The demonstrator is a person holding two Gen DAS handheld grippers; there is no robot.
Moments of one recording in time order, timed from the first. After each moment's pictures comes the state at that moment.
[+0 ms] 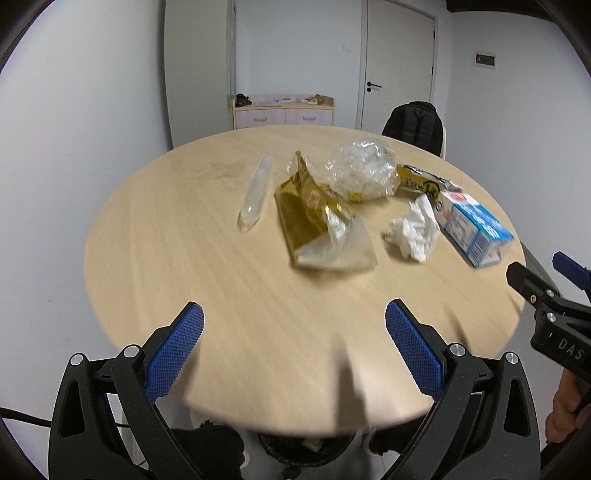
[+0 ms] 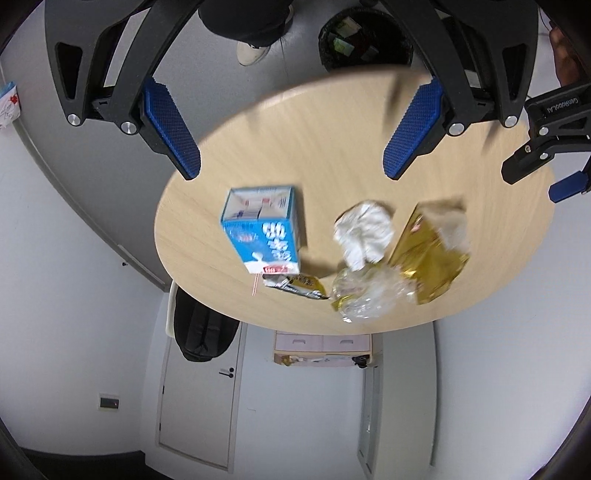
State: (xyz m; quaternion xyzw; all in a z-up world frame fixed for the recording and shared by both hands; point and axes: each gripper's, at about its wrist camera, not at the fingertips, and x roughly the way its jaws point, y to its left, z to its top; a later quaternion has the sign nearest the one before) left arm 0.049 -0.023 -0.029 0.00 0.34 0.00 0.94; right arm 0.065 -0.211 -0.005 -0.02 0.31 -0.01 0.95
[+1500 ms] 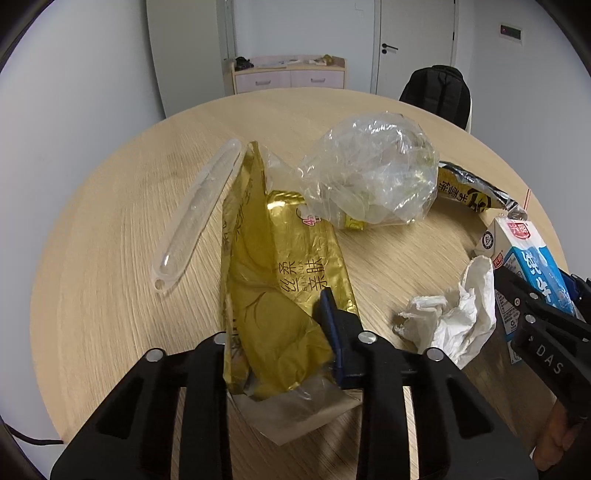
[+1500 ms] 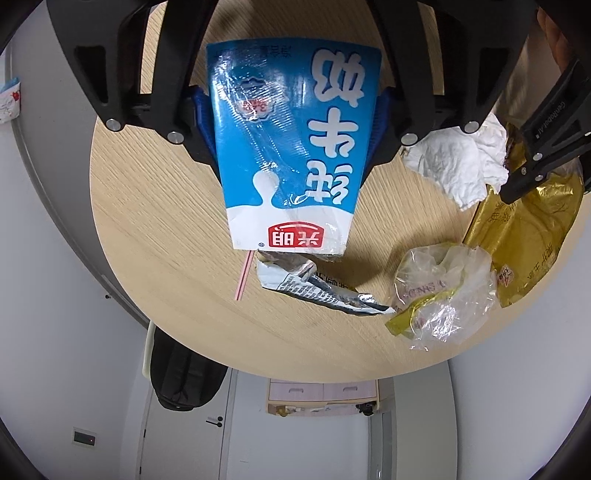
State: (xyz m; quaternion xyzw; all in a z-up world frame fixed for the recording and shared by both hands) left arm 0.182 -0.068 -0.054 0.01 0.42 0.03 0.91; right arm 0.210 -0.231 -0.040 -0.03 0.41 0.00 0.91
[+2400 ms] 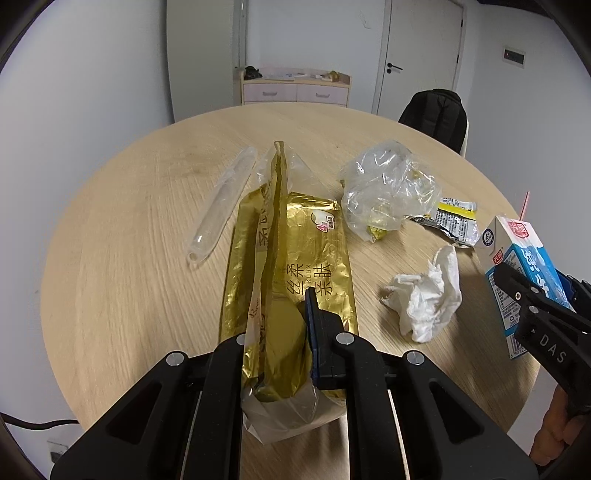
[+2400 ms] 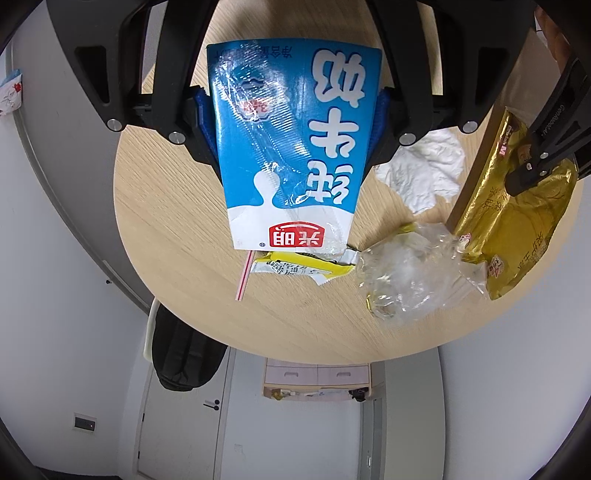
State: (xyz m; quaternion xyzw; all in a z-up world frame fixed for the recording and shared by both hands) left arm 0.137 -0.052 -0.029 -0.03 0.40 0.02 0.92; right arm 0.166 -0.227 -0.008 -0.03 0.37 0.01 0.93
